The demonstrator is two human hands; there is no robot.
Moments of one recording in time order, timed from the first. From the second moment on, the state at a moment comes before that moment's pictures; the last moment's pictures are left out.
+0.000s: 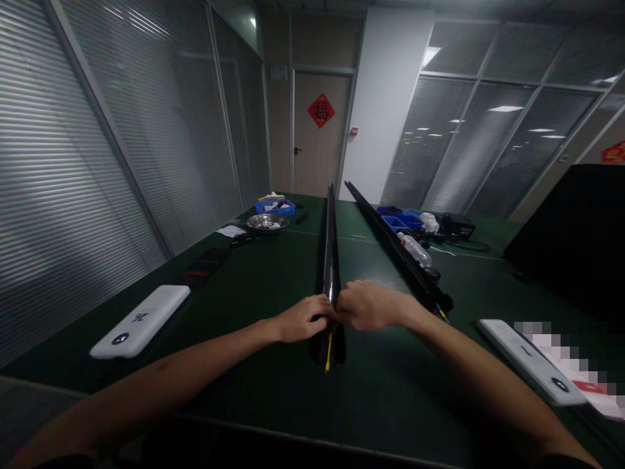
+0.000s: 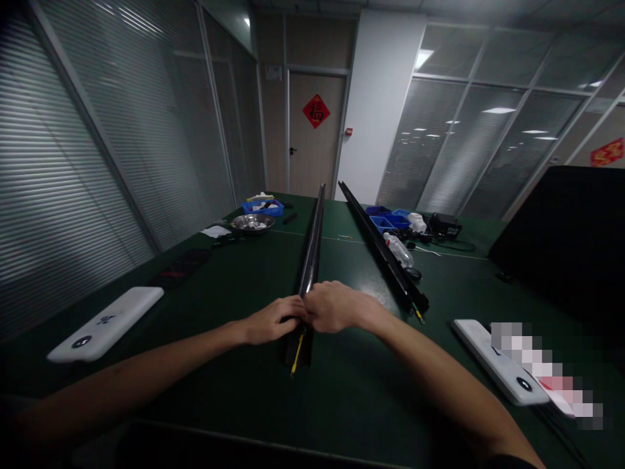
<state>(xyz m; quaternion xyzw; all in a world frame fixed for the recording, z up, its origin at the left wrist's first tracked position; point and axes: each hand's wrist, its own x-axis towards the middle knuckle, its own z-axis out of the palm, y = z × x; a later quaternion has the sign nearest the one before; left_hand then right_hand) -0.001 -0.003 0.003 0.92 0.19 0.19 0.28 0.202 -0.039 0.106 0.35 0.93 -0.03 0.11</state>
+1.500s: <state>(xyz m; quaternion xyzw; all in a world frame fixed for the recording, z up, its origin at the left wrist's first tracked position) -0.002 -0.002 0.002 0.93 0.19 0.18 0.27 0.190 -0.058 0.109 0.40 0.90 0.00 0.15</state>
